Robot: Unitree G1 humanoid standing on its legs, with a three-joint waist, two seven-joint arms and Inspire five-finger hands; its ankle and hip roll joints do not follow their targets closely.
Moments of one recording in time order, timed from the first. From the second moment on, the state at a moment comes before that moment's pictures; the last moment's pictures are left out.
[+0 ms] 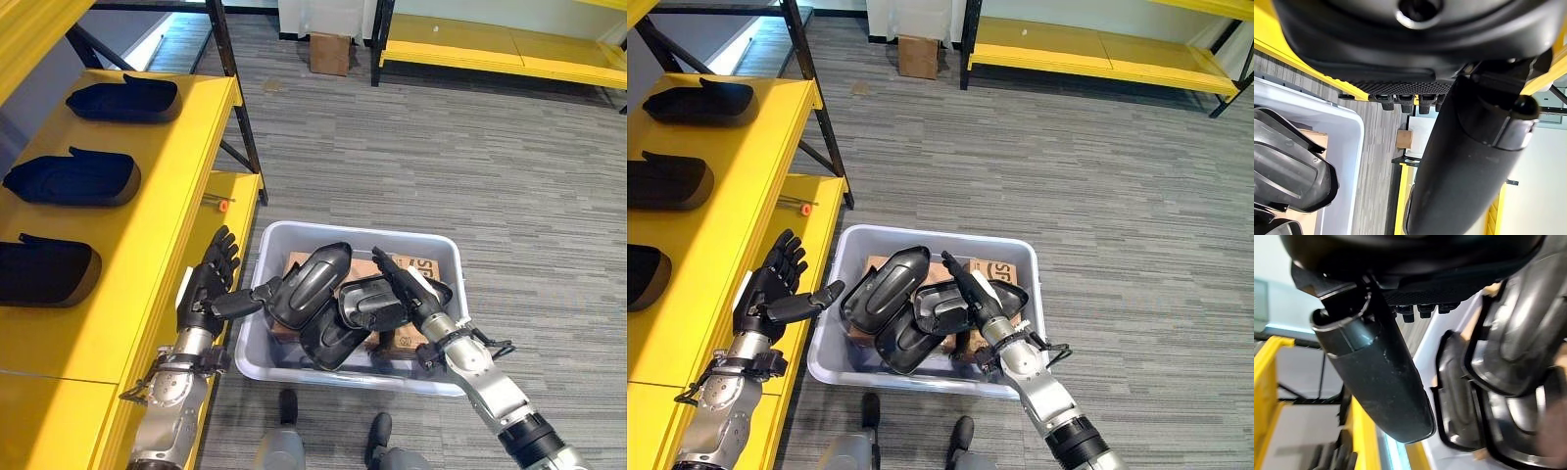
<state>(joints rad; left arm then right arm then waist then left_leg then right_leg) 0.07 0.41 0.01 0.06 -0.49 -0.22 -0.02 -0.15 -0.43 0.38 0.11 0.20 0.06 -0.06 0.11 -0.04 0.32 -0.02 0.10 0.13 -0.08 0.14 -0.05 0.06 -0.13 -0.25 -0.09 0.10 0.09</state>
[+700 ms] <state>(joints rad) -0.04 0.37 -0.01 0.03 -0.42 -0.23 0.27 -0.32 -0.35 0.43 0.01 0.20 0.14 -0.35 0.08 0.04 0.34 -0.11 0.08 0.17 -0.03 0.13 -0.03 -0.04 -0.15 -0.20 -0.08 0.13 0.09</state>
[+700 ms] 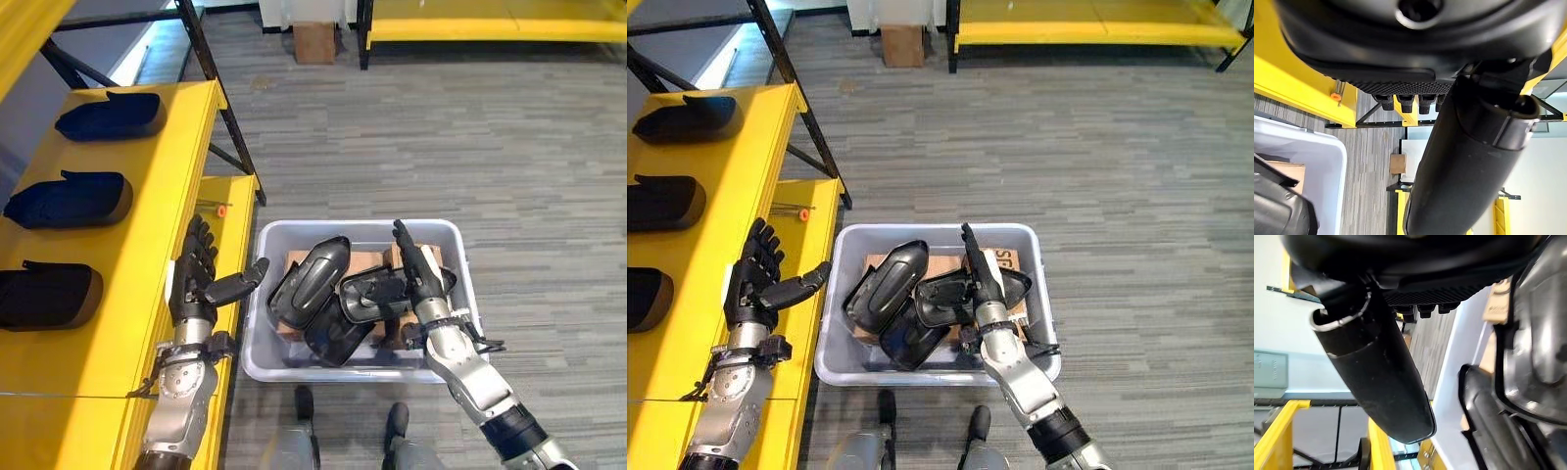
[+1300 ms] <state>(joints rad) -0.18 0.37 -0.05 0.04 -0.39 -0.26 0.41 -0.41 -0.32 0.51 0.13 0.14 0.11 -0.32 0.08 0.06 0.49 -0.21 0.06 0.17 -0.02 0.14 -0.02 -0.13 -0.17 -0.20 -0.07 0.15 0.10</state>
